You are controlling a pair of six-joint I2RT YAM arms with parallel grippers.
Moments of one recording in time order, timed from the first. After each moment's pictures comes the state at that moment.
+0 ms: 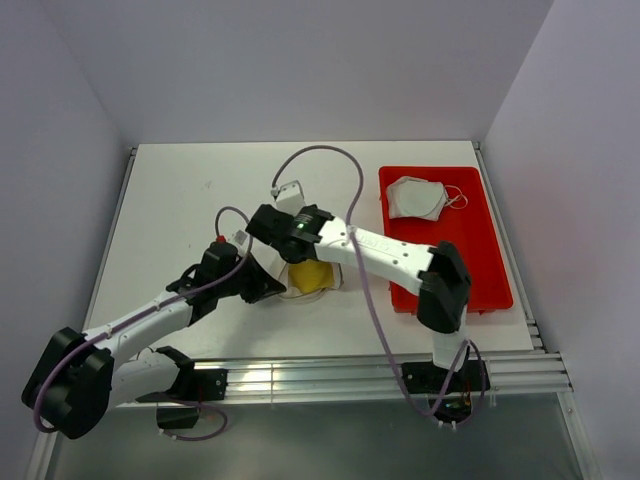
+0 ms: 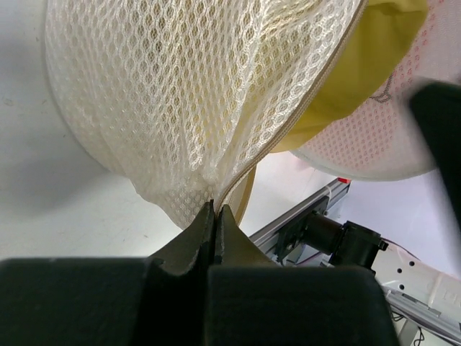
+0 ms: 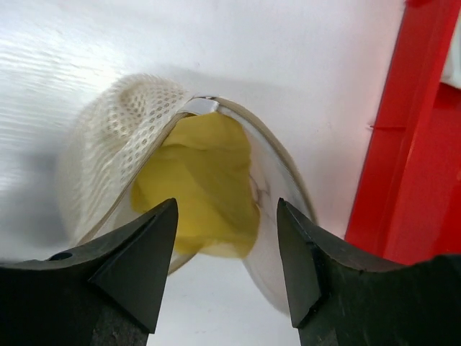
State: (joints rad) left arm -0.56 1.10 0.45 -0.01 0.31 -1.08; right arm 1.06 1.93 1.74 -1.05 0.71 0.62
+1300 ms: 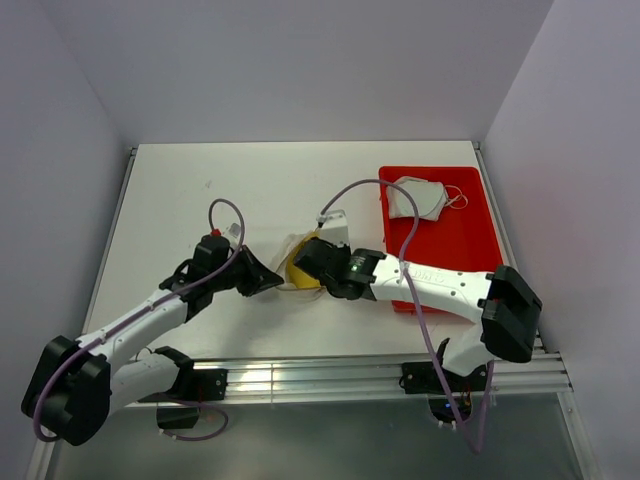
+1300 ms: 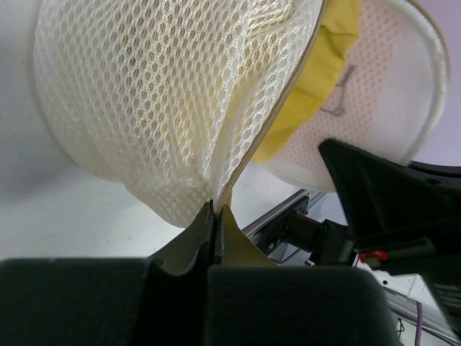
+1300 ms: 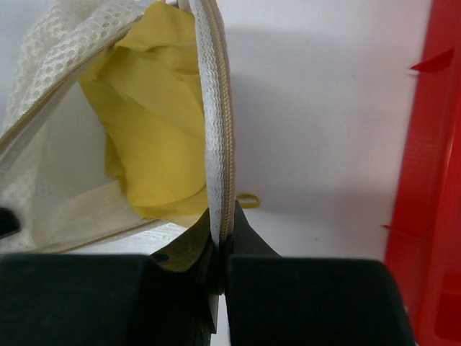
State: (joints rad) left arm -0.49 1.07 0.48 -0.04 0.38 -1.07; right arm 1.07 1.48 1.06 -0.60 0.67 0.74
